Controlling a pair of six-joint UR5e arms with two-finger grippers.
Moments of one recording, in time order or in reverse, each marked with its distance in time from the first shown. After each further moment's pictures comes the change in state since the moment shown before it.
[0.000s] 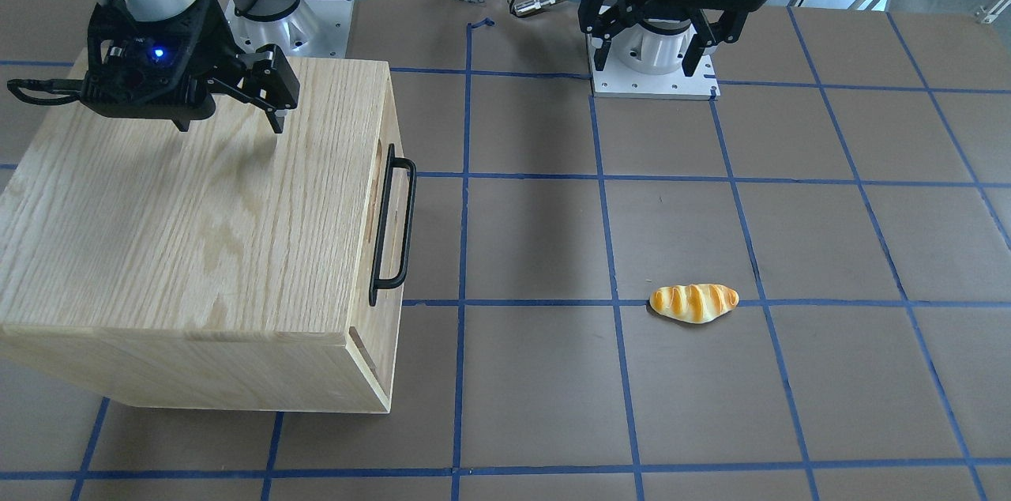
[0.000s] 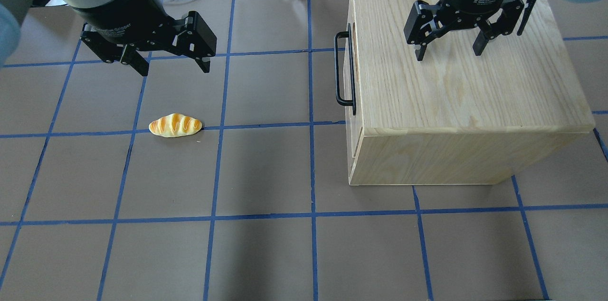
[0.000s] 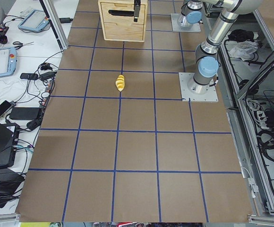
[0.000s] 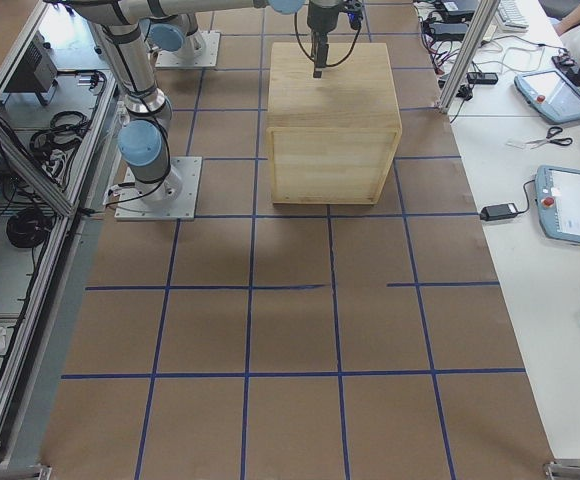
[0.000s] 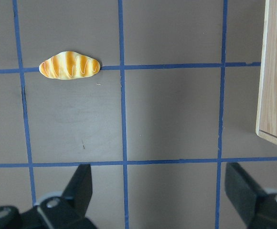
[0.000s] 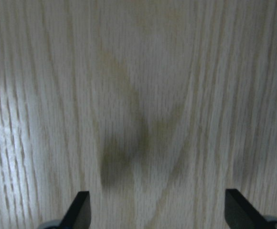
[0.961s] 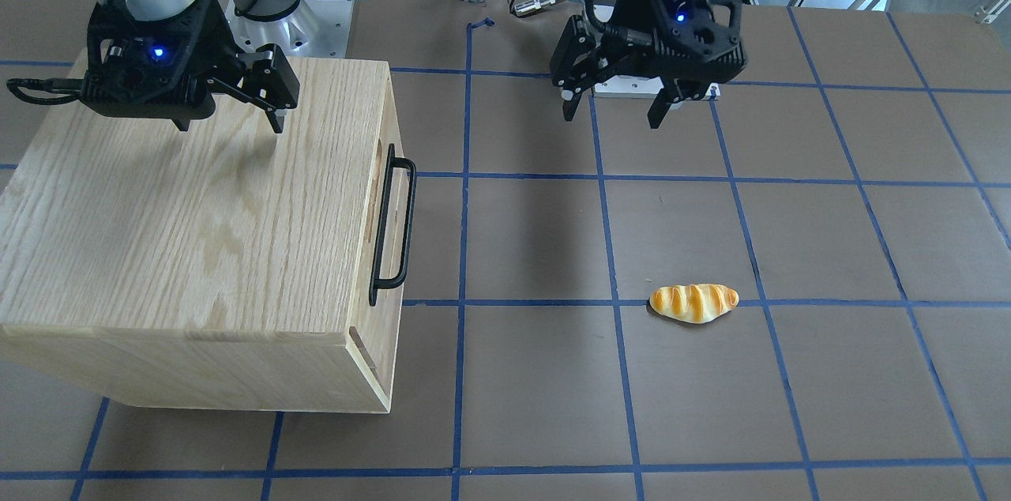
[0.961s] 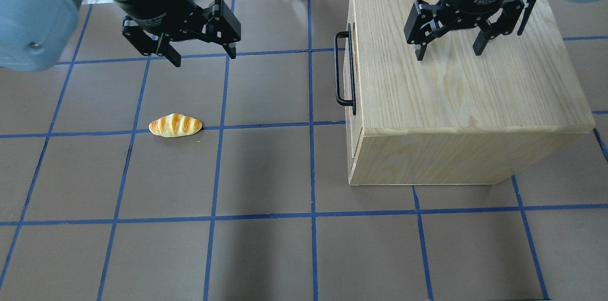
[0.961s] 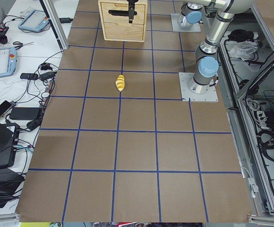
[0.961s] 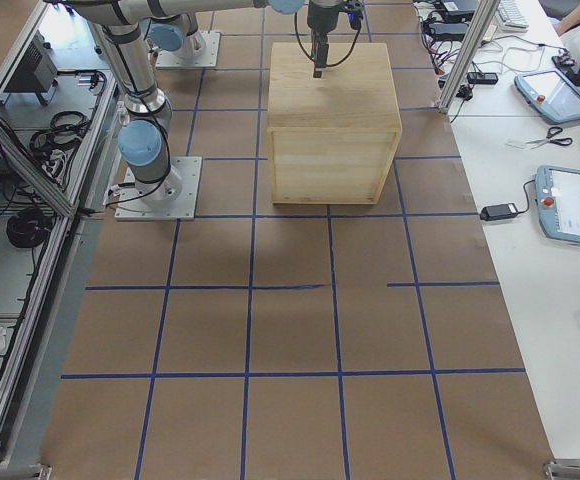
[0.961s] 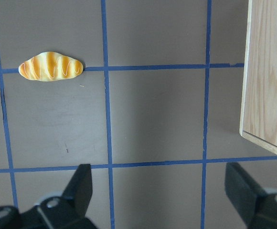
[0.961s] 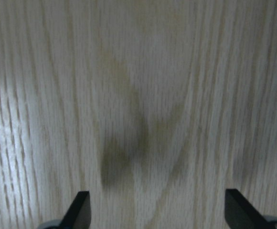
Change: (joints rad) left arm -0.017 -0.118 0.003 0.137 -0.115 -0.074; right arm 0.000 0.000 0.000 0.000 0.000 0.000
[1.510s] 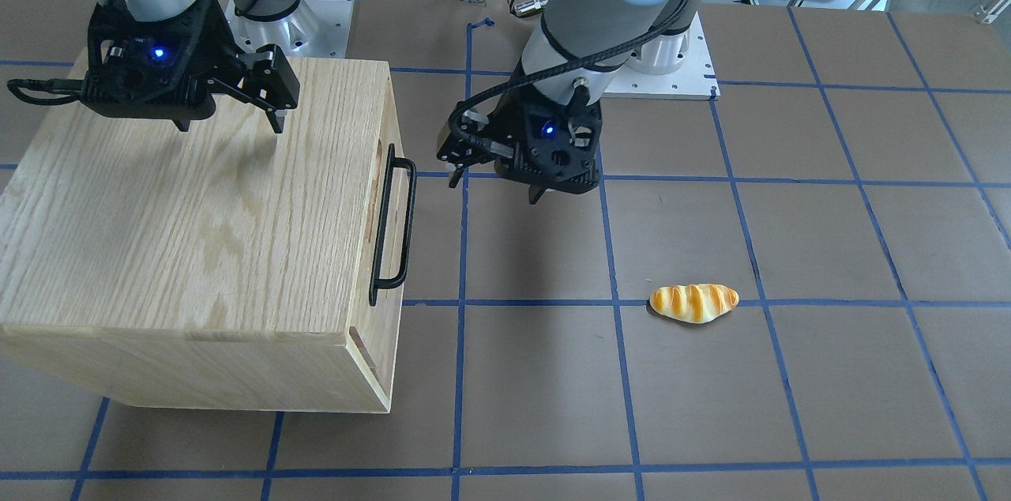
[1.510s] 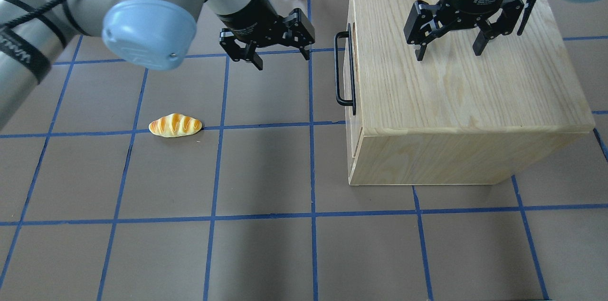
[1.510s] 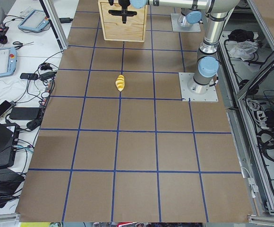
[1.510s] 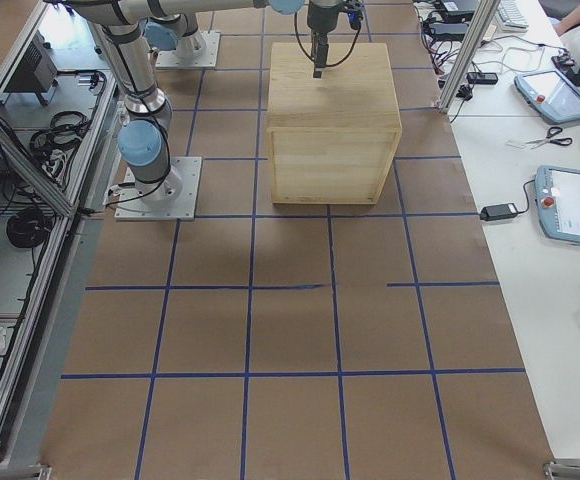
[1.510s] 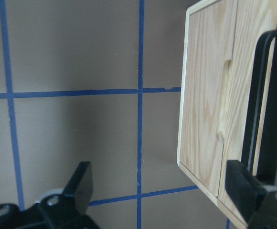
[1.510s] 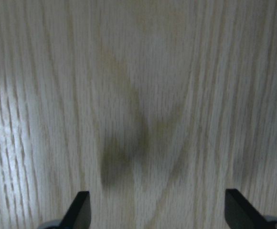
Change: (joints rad) left arm -0.129 -0.195 -0.001 0.218 -0.154 -0.069; right arm 0.000 0.000 0.001 0.000 0.000 -0.001
